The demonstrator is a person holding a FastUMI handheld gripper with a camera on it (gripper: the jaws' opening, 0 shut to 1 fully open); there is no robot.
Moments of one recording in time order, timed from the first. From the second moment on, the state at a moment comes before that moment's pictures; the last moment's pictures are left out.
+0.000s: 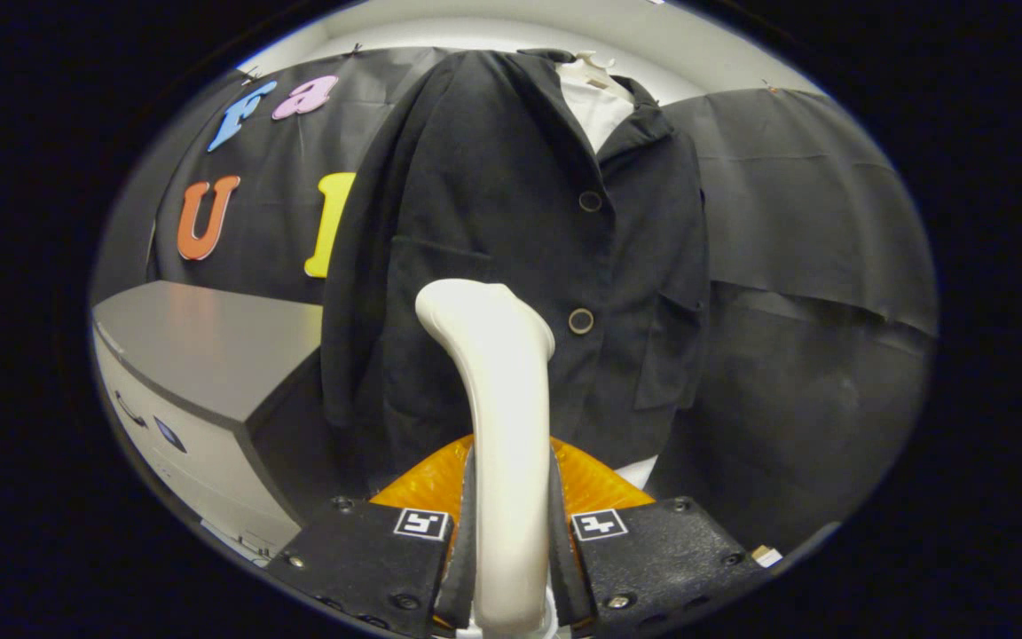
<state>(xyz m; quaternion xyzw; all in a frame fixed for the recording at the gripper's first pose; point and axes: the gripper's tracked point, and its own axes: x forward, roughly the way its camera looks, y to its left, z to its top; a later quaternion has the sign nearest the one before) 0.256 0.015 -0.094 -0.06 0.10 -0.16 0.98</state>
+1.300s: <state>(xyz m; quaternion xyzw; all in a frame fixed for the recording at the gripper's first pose) 0.177 -0.008 -0.062 -0.02 0.08 -0.25 0.97</state>
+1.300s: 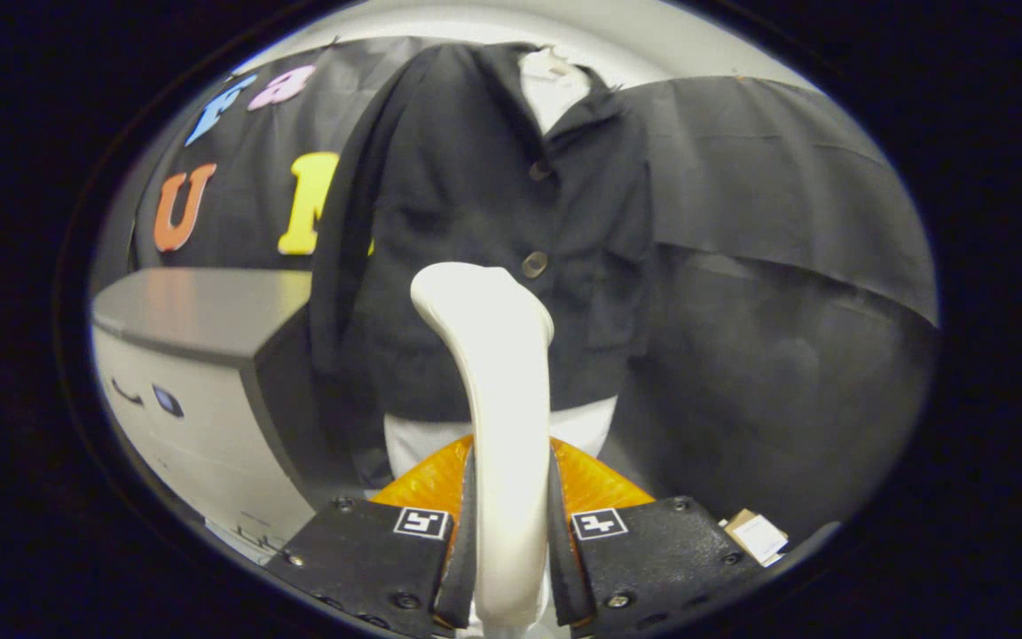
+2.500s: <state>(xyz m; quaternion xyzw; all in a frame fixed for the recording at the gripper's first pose) 0.271 -0.162 0.288 0.01 -0.21 -0.20 0.96</state>
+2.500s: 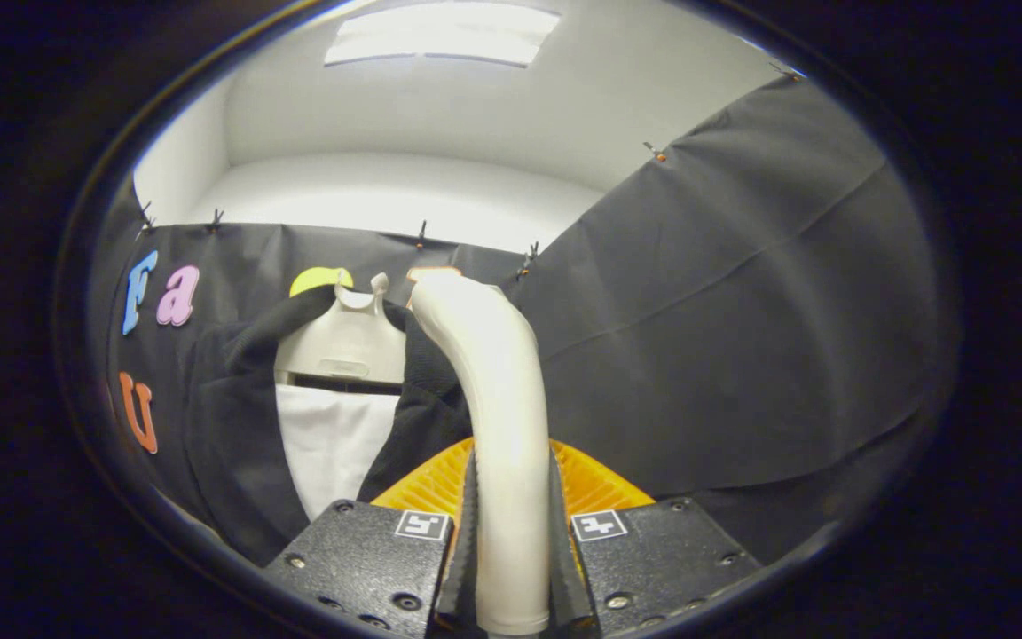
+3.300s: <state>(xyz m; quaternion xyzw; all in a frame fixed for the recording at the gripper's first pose) 0.284 -0.143 0.201 -0.07 -0.13 -0.21 0.97</state>
